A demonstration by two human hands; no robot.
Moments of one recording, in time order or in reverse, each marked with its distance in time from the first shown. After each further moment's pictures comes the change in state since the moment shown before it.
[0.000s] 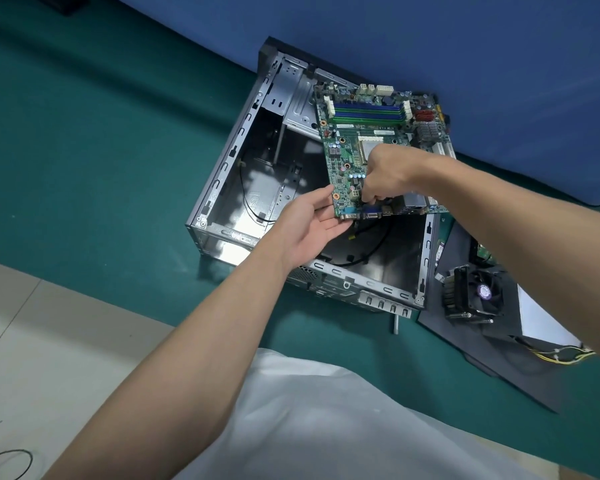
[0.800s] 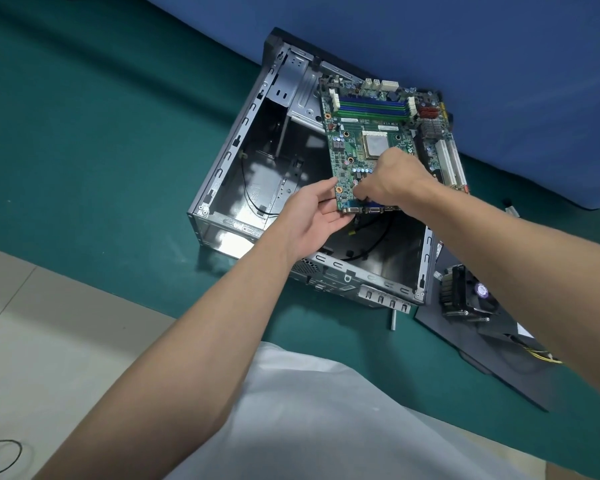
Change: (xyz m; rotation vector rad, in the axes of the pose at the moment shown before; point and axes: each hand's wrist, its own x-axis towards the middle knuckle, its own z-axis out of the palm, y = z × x) left_hand -0.003 -0.001 0.003 -0.024 0.010 0.022; right_hand -0.002 -0.006 0.031 0.206 0.245 0.255
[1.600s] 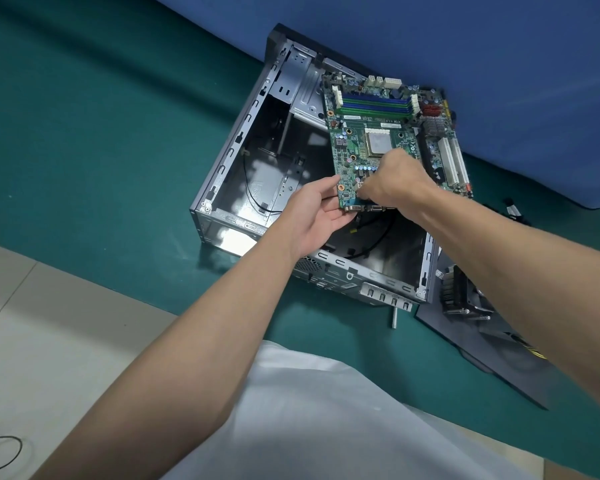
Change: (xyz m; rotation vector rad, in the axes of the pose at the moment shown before) left_hand 0.002 -0.002 -0.002 0.012 0.009 0.006; right_hand -0.009 -0.002 0.006 0.064 0.015 0.049
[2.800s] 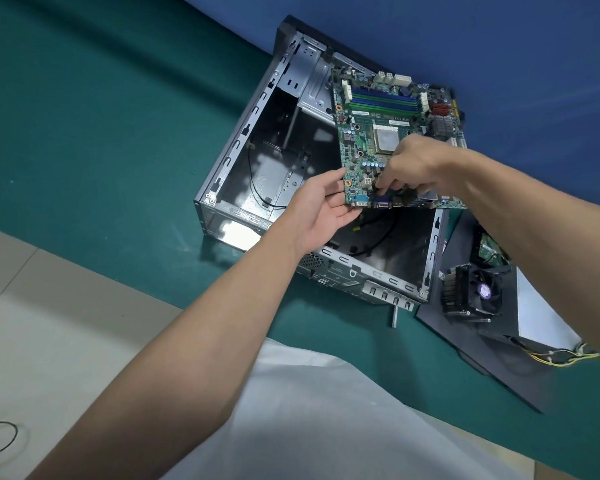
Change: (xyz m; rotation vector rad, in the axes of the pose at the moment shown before) left_hand 0.003 -0.001 -0.004 -0.009 -0.023 -0.003; right_hand 0.015 0.007 -0.034 0.001 -0.303 -0.077
